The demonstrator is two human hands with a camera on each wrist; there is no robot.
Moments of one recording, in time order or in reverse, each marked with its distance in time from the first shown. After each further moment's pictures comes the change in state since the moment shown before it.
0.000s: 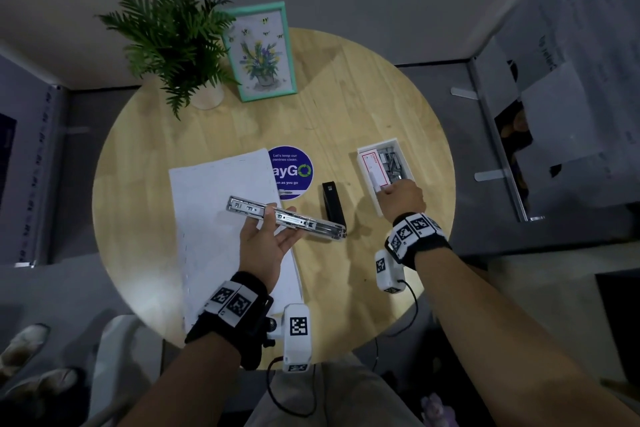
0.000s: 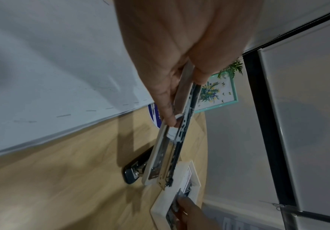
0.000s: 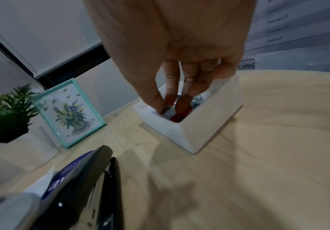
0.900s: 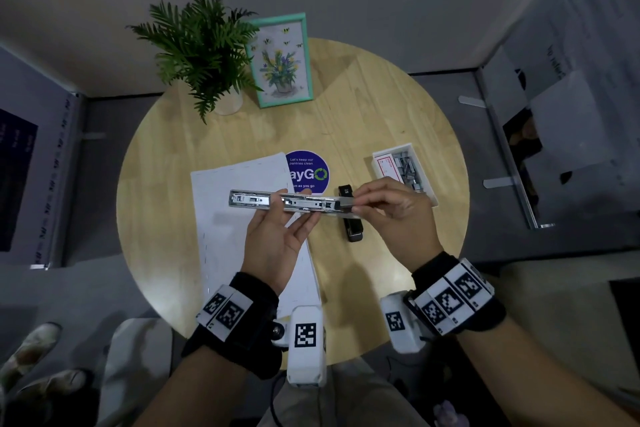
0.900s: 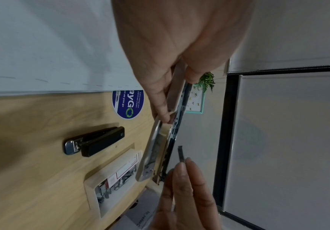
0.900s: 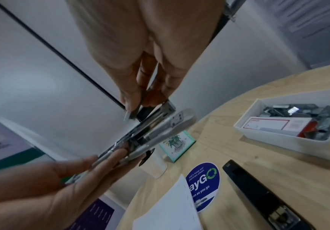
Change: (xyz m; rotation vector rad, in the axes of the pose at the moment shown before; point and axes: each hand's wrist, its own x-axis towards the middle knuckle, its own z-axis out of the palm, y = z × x) left_hand -0.027 0.038 0.001 -0.218 -0.167 -0.006; right_hand -0.118 -0.043 -0.040 0.799 -0.167 -0.702
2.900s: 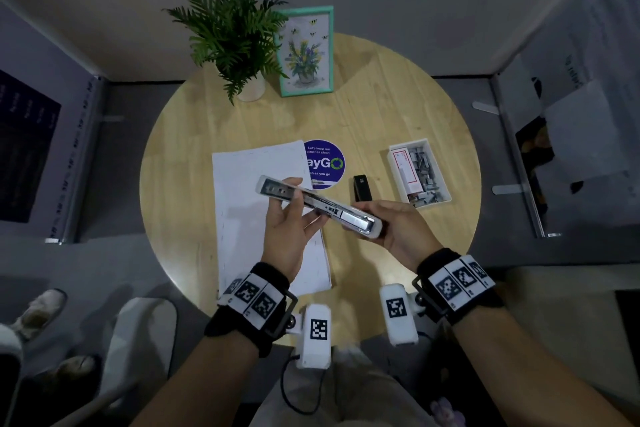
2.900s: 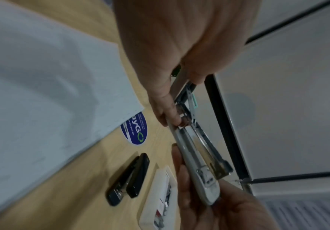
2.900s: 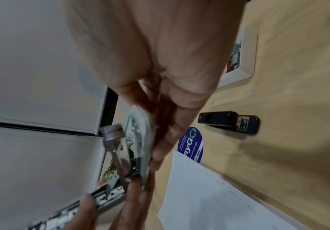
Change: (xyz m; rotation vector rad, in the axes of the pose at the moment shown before) left_hand -0.013 -0.011 -0.028 0.296 -0.015 0.177; right_hand -0.018 0.007 0.015 0.483 -0.140 0.770
